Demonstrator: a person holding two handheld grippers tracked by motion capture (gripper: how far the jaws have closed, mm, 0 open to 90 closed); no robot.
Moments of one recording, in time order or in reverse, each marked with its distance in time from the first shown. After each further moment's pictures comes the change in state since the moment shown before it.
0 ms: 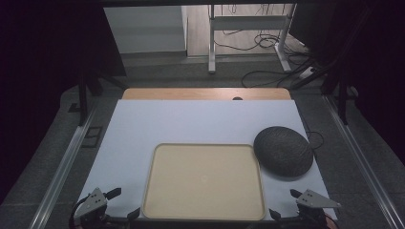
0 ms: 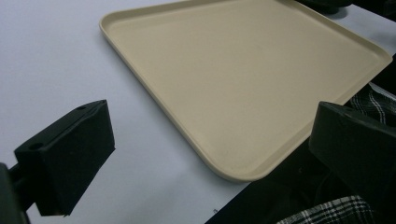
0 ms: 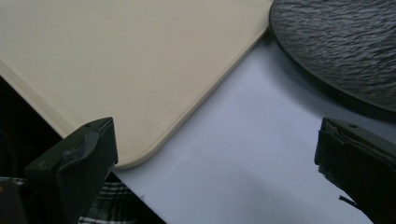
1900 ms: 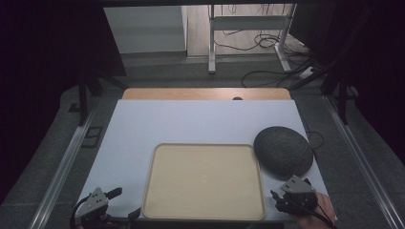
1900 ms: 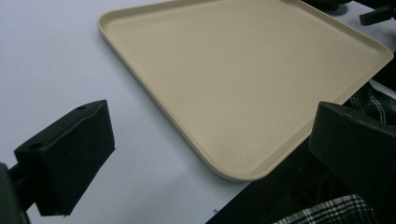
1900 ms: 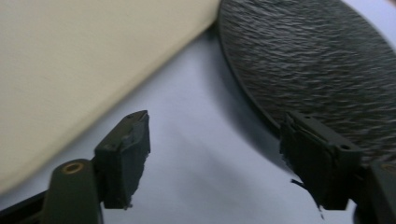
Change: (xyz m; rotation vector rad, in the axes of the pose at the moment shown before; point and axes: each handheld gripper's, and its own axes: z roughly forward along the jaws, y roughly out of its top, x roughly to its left) left arm -0.001 0.001 0.001 0.008 0.000 0.008; right arm -0.009 0.028 0.032 0.171 -0.283 -0.269
